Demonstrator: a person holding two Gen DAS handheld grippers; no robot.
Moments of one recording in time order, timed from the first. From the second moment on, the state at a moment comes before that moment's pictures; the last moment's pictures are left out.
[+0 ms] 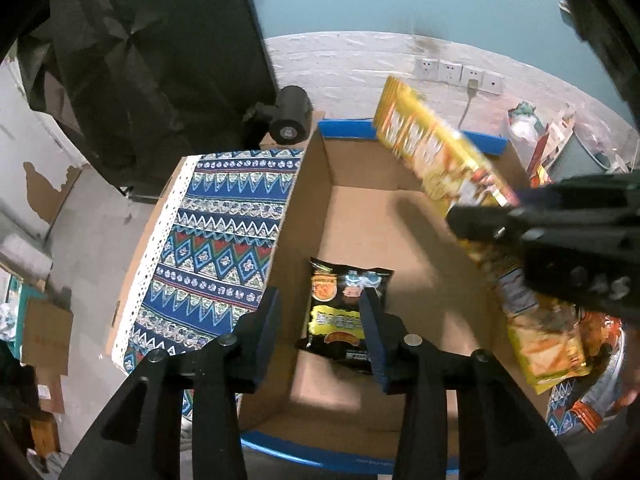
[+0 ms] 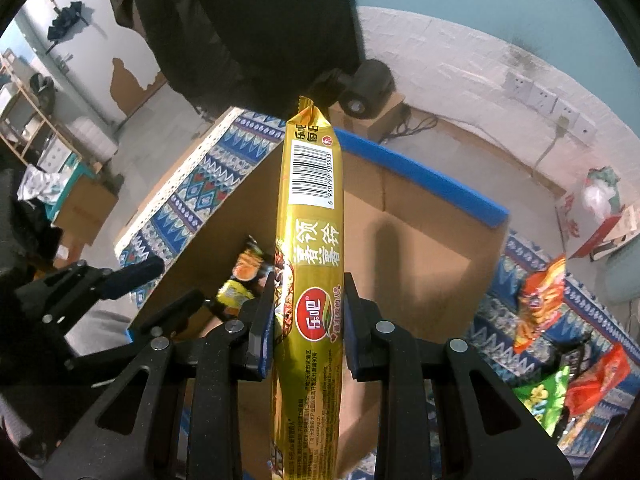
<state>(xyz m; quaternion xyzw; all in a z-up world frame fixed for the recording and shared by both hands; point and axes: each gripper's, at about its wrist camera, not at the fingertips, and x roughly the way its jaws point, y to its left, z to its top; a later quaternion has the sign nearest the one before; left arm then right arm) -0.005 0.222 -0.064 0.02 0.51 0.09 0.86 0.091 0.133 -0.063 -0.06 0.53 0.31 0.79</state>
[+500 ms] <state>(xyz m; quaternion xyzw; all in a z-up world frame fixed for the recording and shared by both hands) -0.002 0.214 -0.054 0.02 0.49 0.08 0.87 0.085 0.133 -0.068 -0.06 0.54 0.30 0.79</state>
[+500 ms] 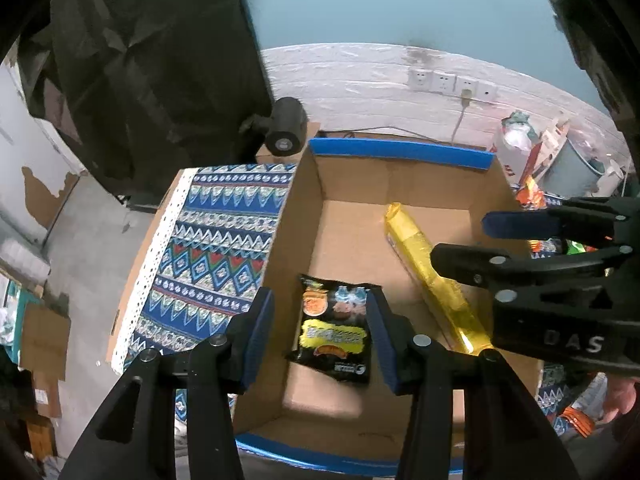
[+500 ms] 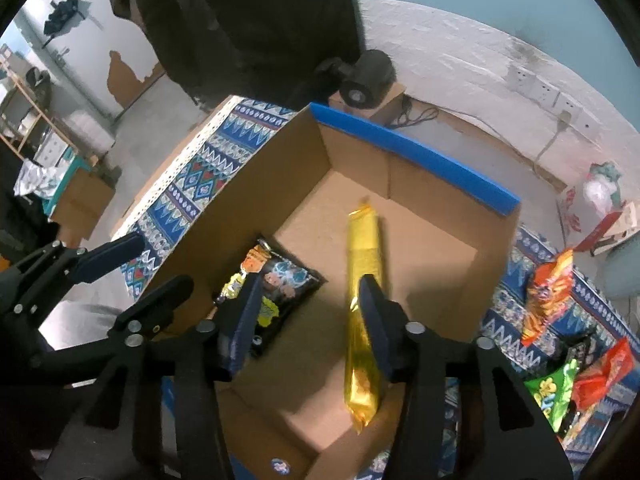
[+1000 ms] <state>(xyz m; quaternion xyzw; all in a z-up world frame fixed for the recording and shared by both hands) 0.002 0.133 -0.043 0.08 0.47 0.00 0.88 0.071 0.047 -0.041 -0.07 0.51 0.25 0.82</state>
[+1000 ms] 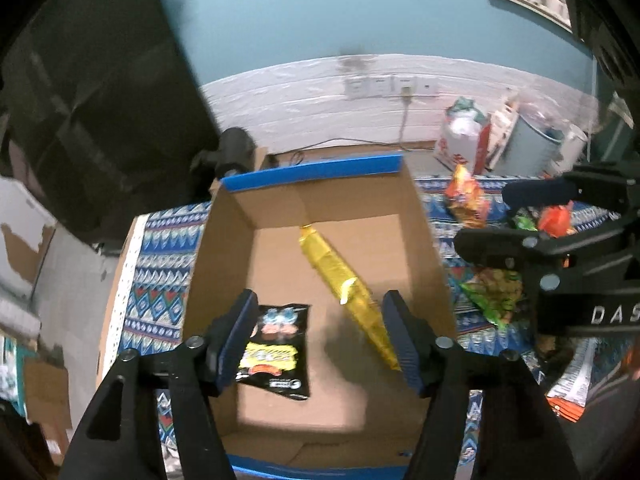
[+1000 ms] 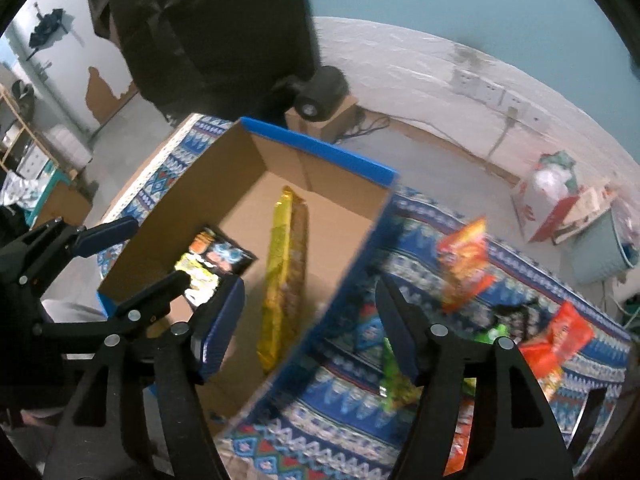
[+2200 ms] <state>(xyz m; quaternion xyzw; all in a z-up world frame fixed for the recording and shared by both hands) 0.029 -0.032 -0.095 0.18 0.52 -0.14 0.82 0.038 -0.213 -0.109 0.00 0.58 0.06 0.81</state>
